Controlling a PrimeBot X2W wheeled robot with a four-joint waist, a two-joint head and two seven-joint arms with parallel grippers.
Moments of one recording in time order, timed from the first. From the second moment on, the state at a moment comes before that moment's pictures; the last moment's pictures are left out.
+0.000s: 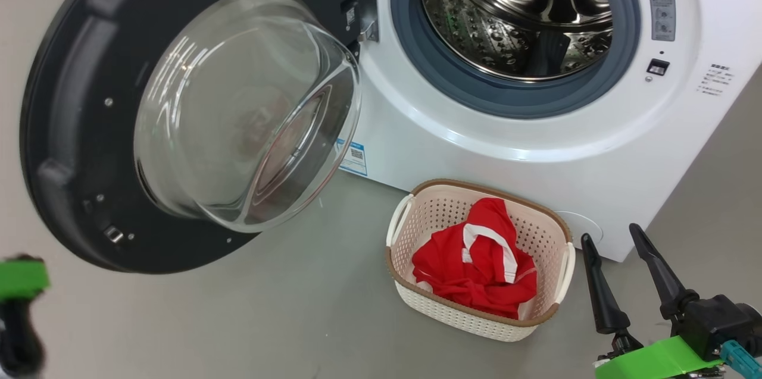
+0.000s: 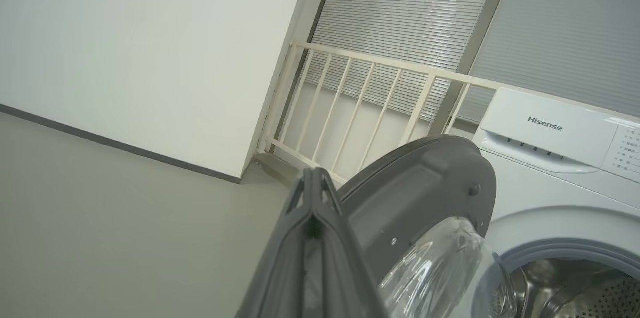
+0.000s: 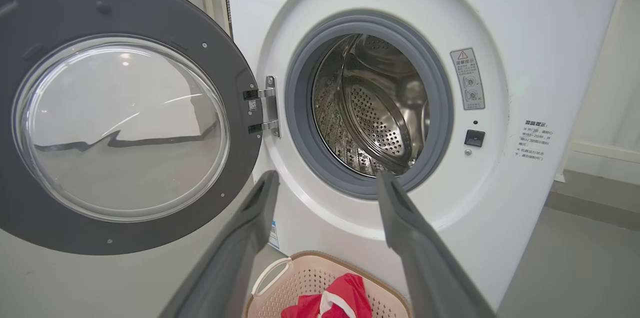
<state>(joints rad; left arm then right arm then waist) -0.29 0.16 0.33 0.13 -0.53 0.05 -0.15 0.06 -0.04 -0.04 0.06 0.17 0.12 -0.26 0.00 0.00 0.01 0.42</state>
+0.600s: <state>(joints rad) -0.75 0.26 0.61 0.65 -1.09 0.15 0.38 0.06 -0.04 -0.03 0.06 0.16 0.12 -0.26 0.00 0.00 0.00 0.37</state>
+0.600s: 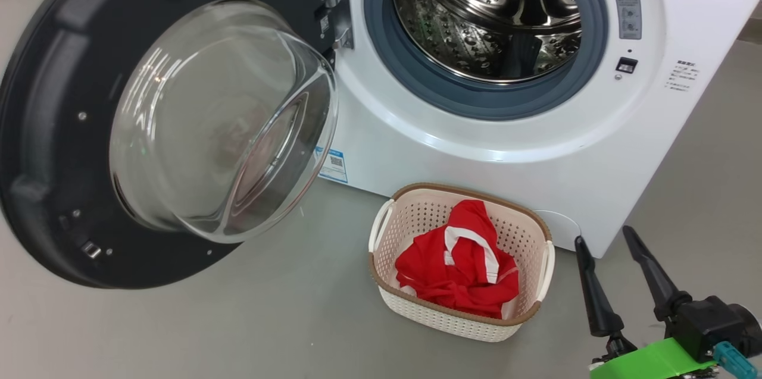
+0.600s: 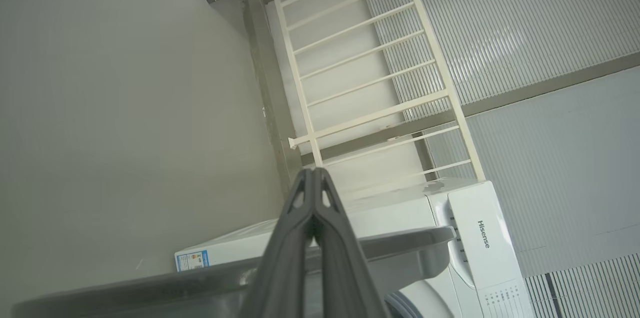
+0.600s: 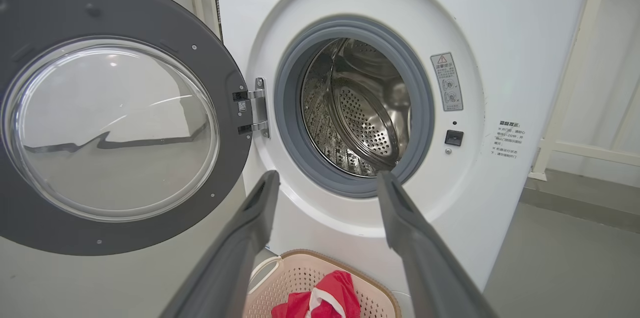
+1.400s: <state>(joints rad) -0.76 0.31 0.58 0.83 -1.12 0.09 0.54 0.06 -0.04 -0.02 0.06 0.16 0.12 -0.26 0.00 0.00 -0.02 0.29</state>
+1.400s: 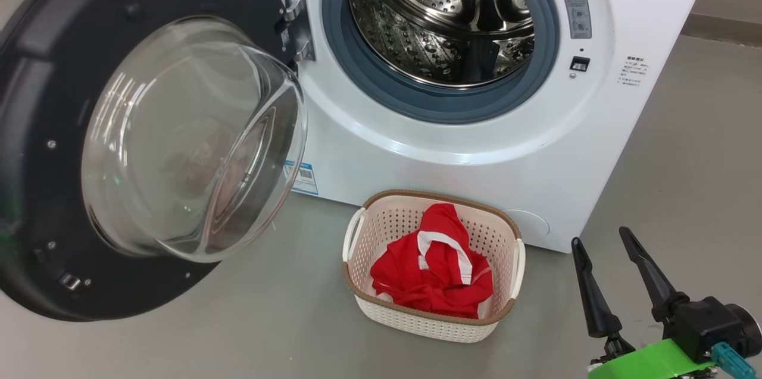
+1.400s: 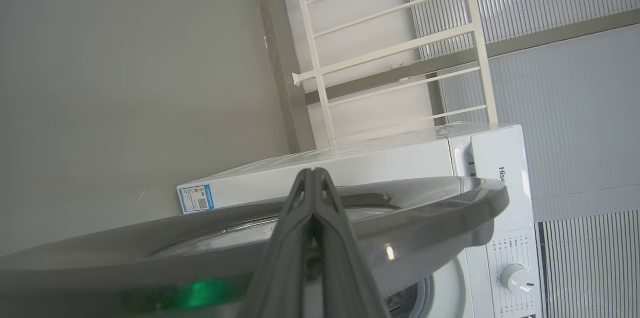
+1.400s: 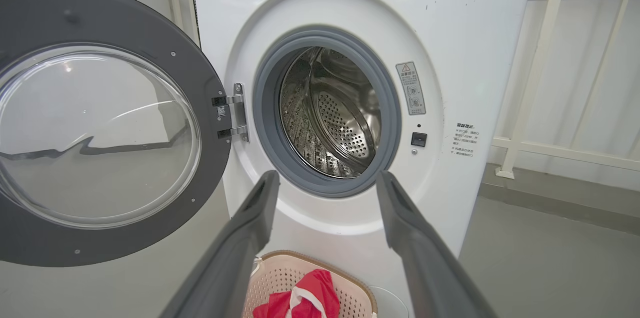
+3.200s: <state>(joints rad) -0.36 0.03 0.24 0.02 -1.49 0.22 0.68 0.04 -0.04 -0.05 0.05 0.20 0.12 -0.26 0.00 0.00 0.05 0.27</state>
